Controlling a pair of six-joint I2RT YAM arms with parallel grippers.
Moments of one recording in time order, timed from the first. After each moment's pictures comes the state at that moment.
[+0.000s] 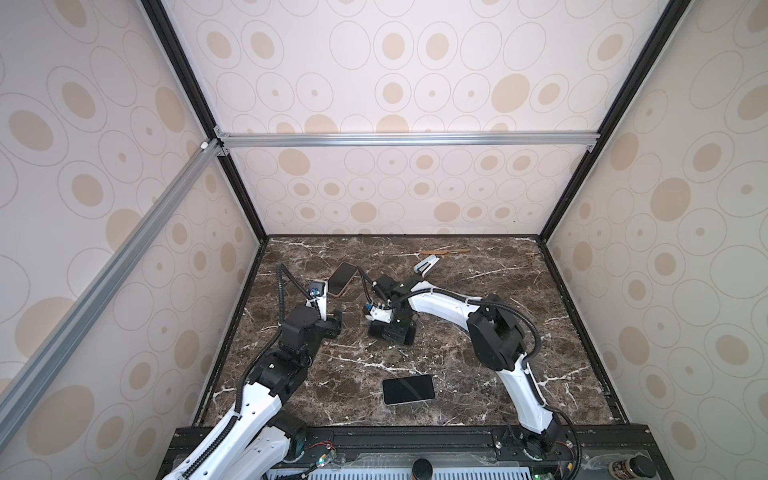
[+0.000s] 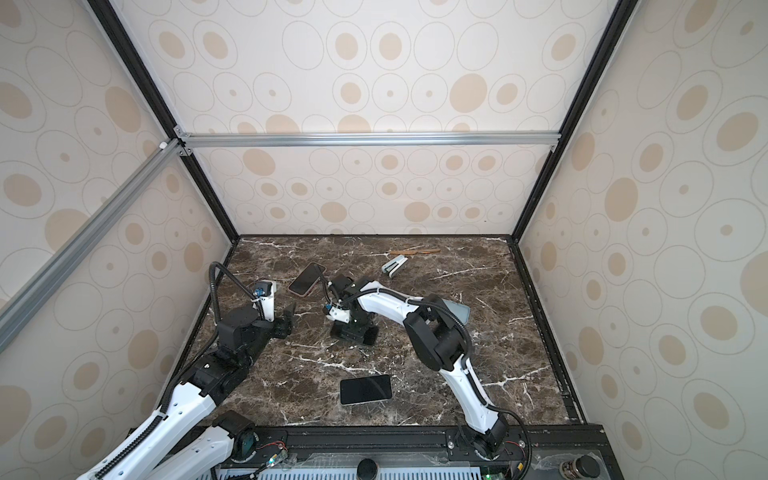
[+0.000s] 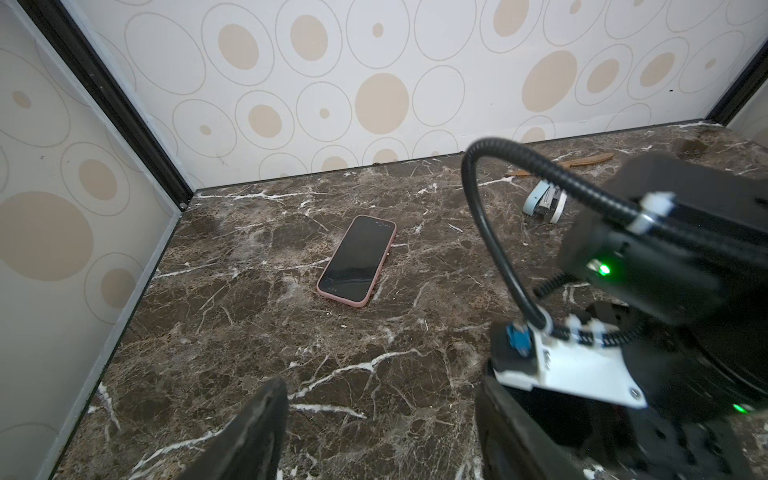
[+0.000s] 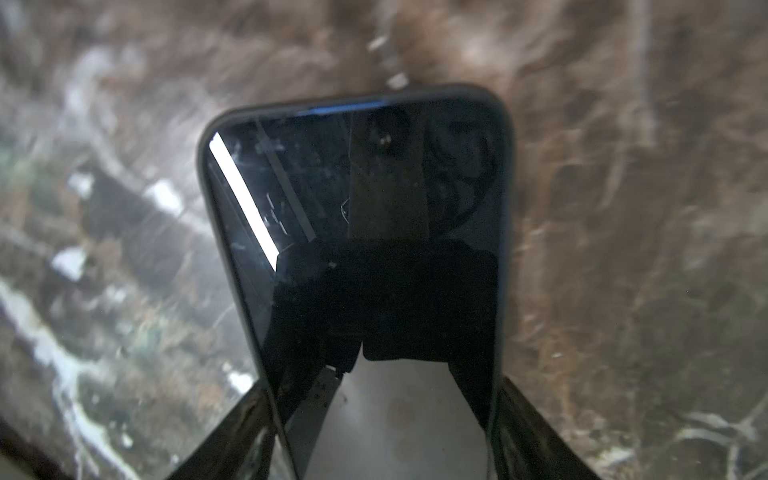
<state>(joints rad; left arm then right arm) -0.43 0.75 0.57 -0.20 -0.31 -0.06 0.80 2.31 1.89 -0.99 -0.03 -0.33</state>
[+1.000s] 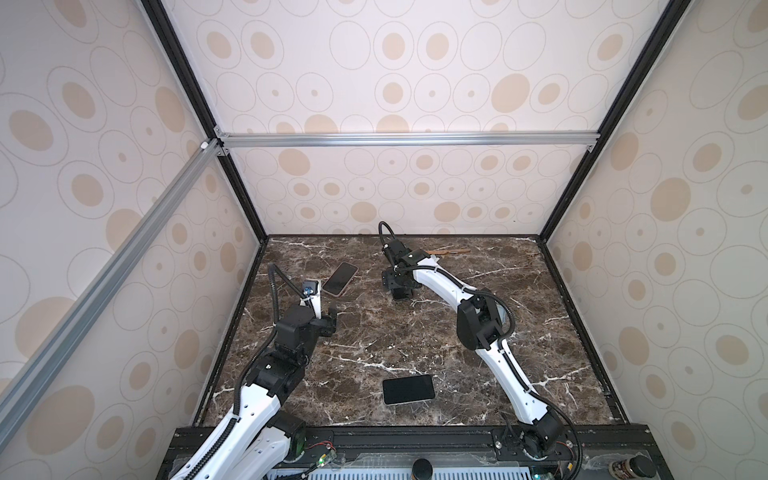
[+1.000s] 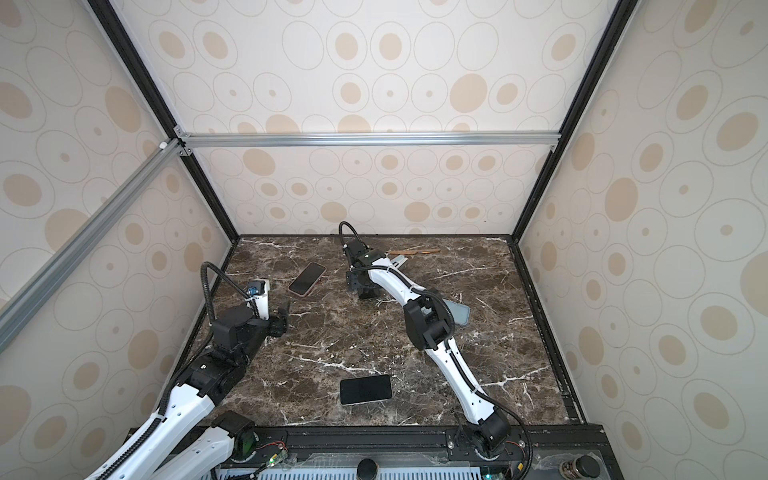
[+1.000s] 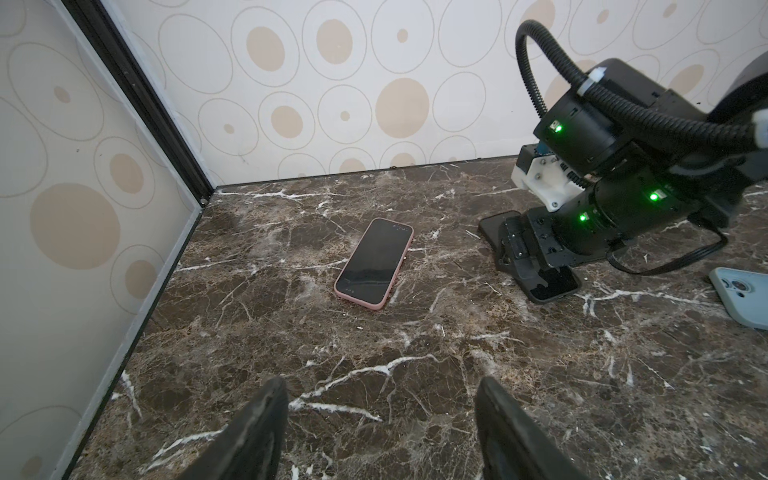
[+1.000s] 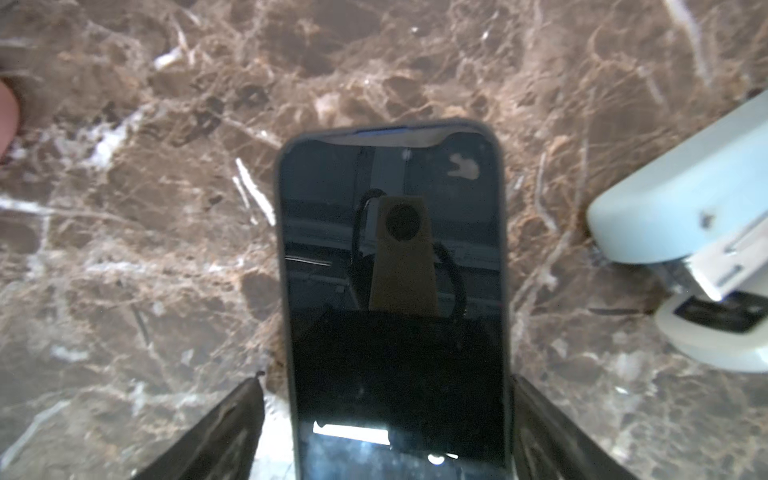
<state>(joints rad) -0.38 0.73 0.57 -0.20 -0.31 -0.06 0.63 2.64 2.45 -0.96 0.12 0.47</state>
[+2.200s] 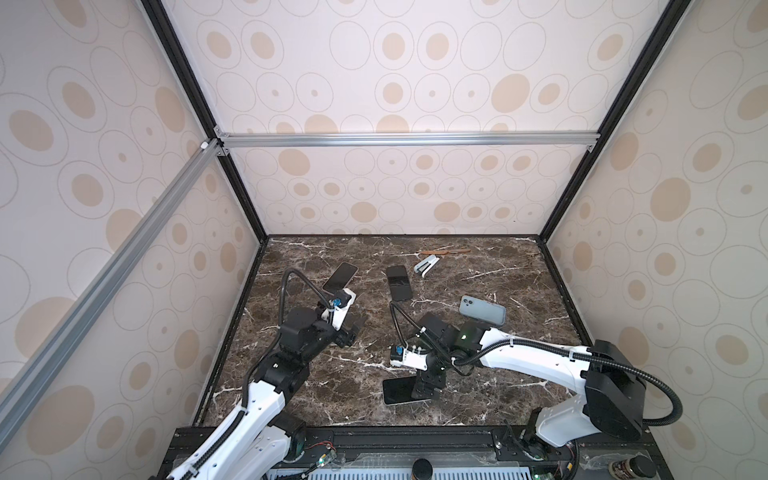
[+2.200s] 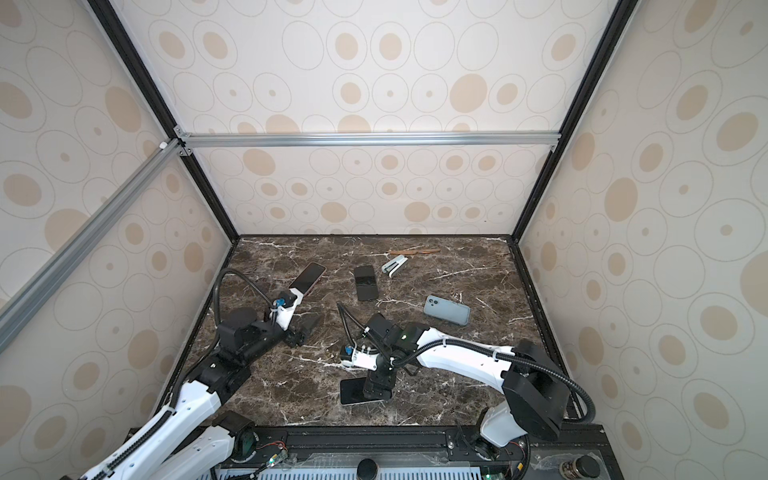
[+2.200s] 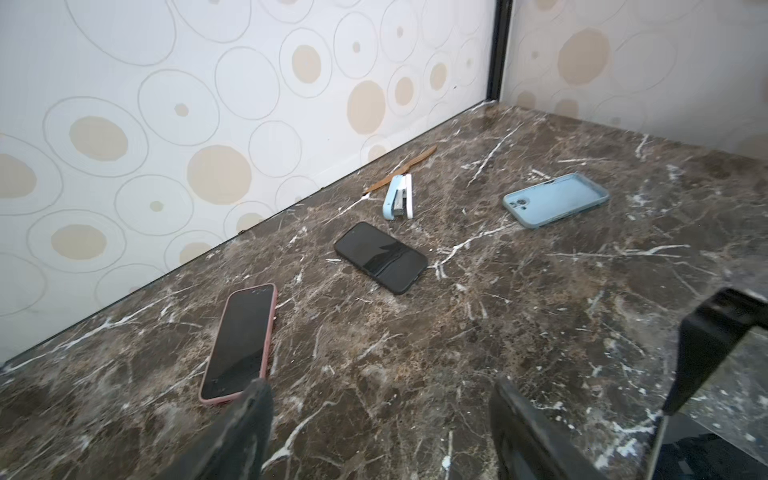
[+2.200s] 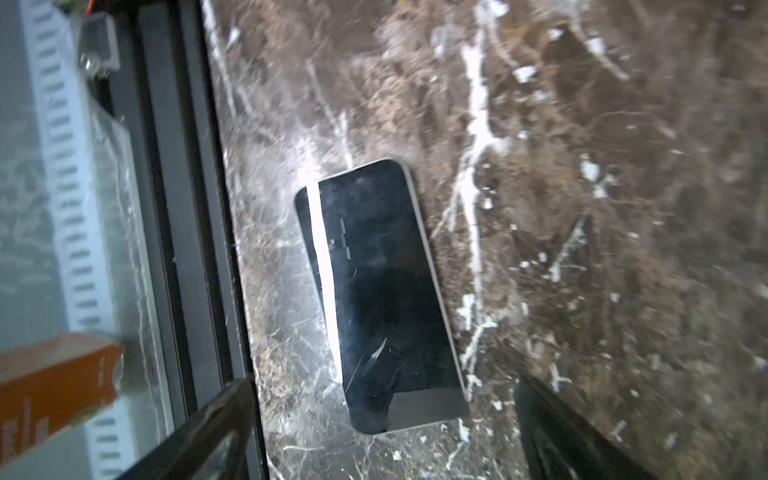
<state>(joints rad) -0.40 0.73 0.46 0.00 0.21 0.26 0.96 1.49 0.95 -0.67 -0.30 -0.44</state>
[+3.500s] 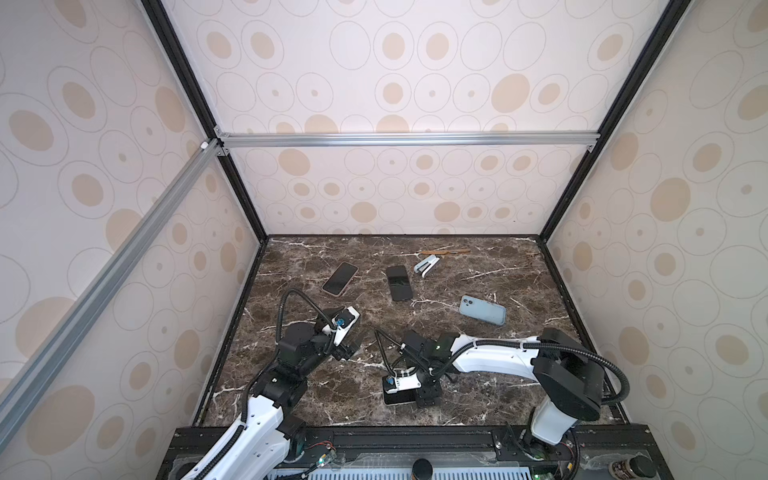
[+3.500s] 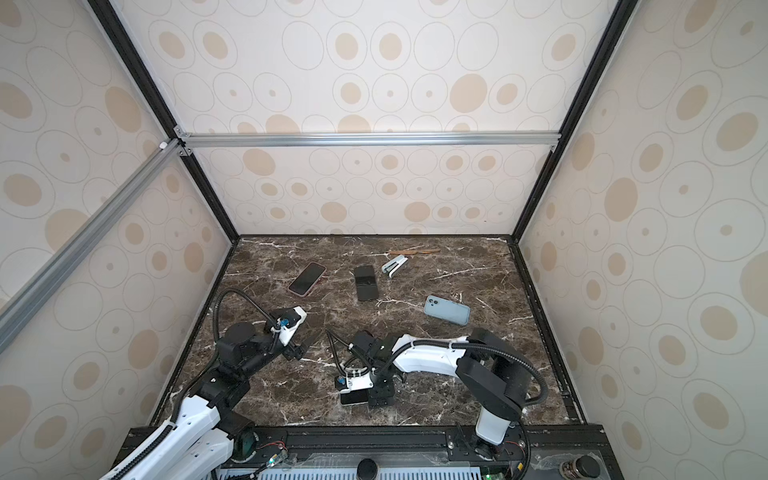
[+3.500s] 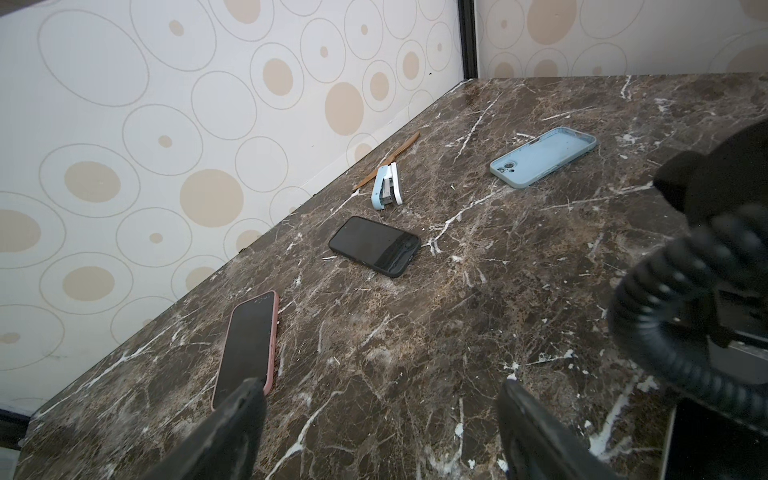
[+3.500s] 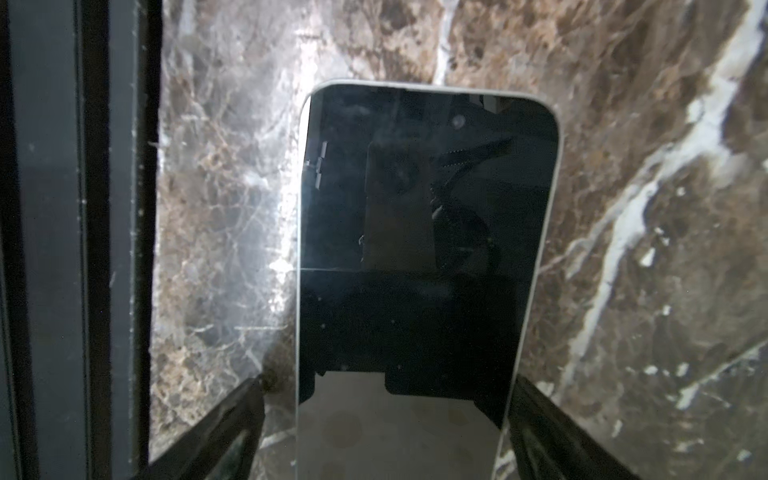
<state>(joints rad) -0.40 0.67 0.36 0.03 0.23 0.40 1.04 1.70 0.97 -0.64 -0.18 -0.70</state>
